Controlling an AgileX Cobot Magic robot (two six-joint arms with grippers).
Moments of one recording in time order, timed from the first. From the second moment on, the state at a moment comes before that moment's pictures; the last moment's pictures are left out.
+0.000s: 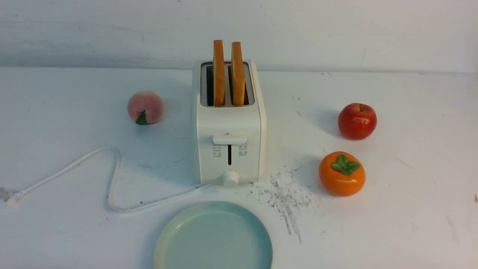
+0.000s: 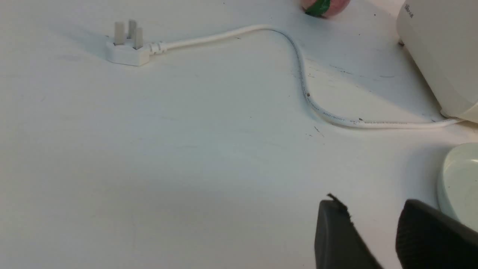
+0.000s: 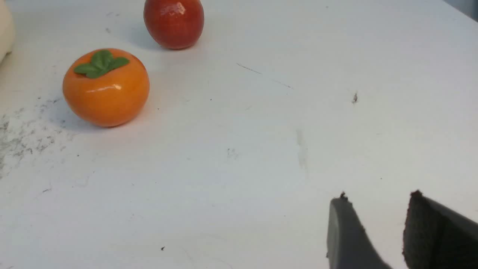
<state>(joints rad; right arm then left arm) -0.08 -0.01 0.02 -0.04 0.38 0.10 0.01 -0.01 0.03 -0.06 0.39 -0.30</state>
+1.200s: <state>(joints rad) -0.08 -0.01 0.02 0.00 0.36 0.10 0.01 -0.01 0.03 -0.20 0.04 -0.64</state>
